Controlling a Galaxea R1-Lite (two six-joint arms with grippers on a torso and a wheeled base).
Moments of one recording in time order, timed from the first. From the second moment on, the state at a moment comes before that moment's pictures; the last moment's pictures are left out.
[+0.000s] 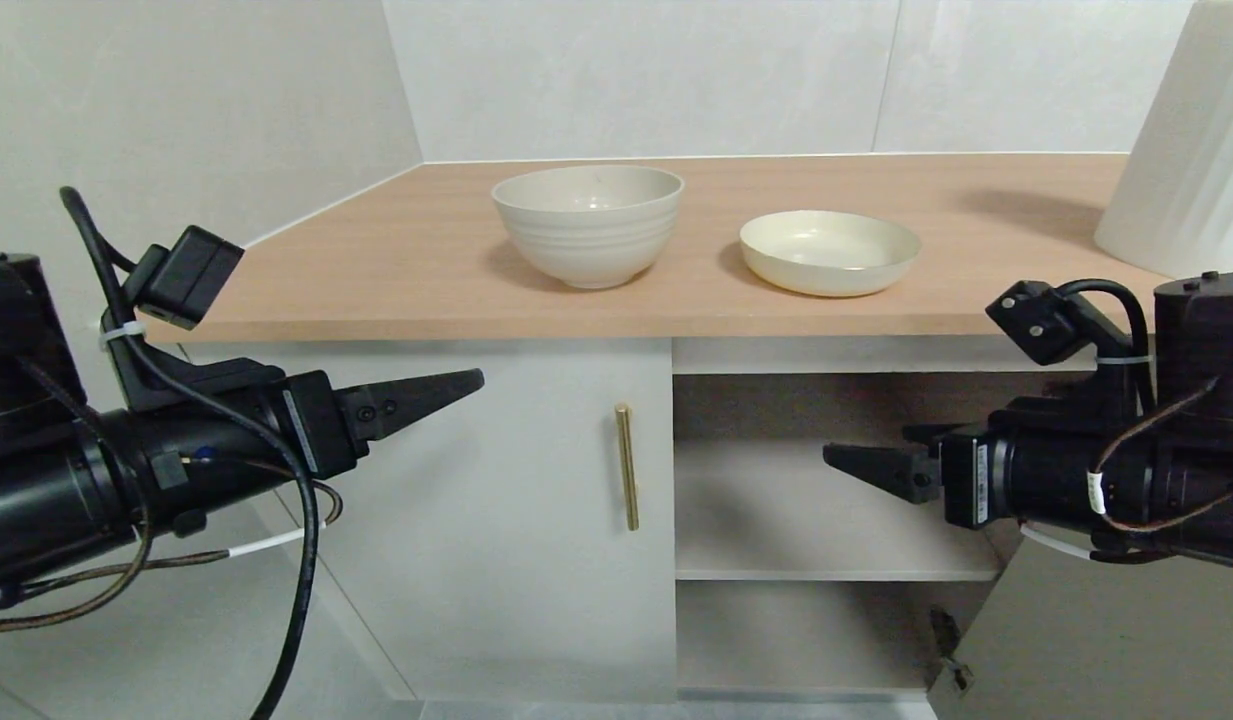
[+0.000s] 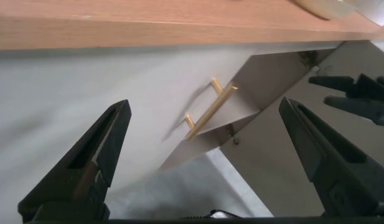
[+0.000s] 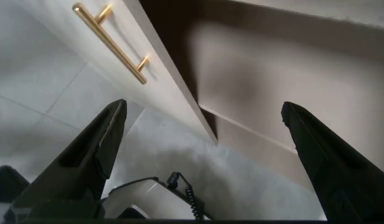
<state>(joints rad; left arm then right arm) -0.28 1.35 -0.69 -0.48 -0.37 -0.35 0.55 1.44 -0.77 -0.33 0.10 0.19</state>
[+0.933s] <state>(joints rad) -0.28 1.36 -0.70 -0.49 -0.37 -0.35 0.56 1.27 -0.70 -0.33 0.24 0.07</state>
